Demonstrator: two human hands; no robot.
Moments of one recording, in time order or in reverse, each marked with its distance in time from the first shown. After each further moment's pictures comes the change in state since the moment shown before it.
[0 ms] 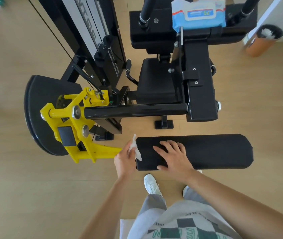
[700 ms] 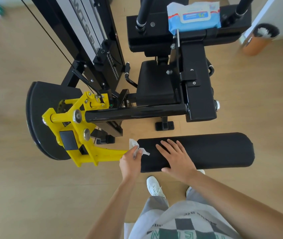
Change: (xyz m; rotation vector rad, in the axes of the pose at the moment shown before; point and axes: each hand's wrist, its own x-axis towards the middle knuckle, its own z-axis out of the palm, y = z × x) left_hand -0.006 0.016 0.003 -0.043 -0.078 -0.099; right_hand 0.000 0.002 0.006 -0.028 0.008 0.011
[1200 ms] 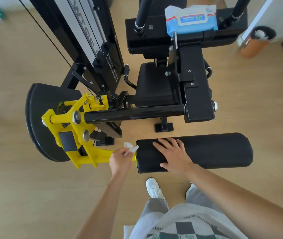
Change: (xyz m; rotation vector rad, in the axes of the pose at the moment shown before) left_hand 0.023 -0.005 -0.025 0.011 -0.001 -0.140; right_hand 0.016 -0.002 -0.026 0.061 -0.110 0.027
